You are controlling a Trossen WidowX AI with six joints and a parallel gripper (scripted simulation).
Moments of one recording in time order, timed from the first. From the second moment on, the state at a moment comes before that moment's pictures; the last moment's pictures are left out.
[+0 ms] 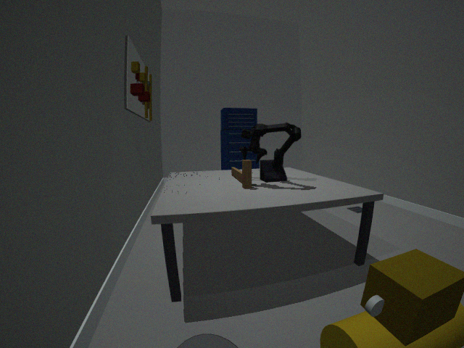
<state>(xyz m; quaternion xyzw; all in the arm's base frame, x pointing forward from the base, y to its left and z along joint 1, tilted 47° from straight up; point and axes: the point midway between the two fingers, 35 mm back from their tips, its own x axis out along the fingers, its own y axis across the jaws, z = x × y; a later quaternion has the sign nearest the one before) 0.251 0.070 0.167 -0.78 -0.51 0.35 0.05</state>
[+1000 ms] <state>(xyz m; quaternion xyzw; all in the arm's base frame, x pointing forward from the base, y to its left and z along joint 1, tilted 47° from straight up) 0.271 0.061 0.170 -0.74 -0.58 0.33 -0.01</state>
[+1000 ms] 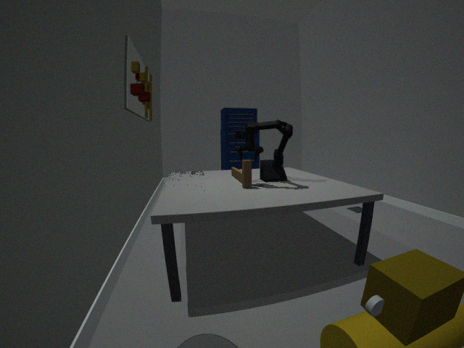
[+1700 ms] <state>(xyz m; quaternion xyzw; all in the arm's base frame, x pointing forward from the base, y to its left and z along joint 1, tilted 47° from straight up) 0.287 0.015 0.083 -0.64 -0.68 0.26 -0.26</state>
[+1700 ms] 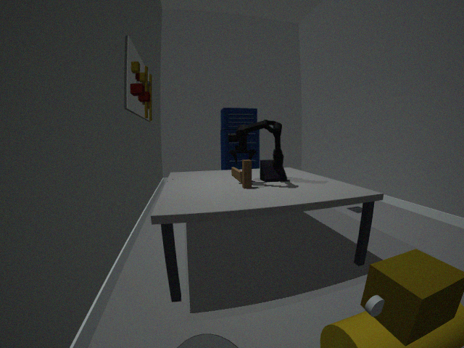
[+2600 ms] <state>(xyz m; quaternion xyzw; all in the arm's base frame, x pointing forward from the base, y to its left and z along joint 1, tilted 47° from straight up) 0.288 0.057 0.039 -0.63 -0.68 0.25 -0.27</state>
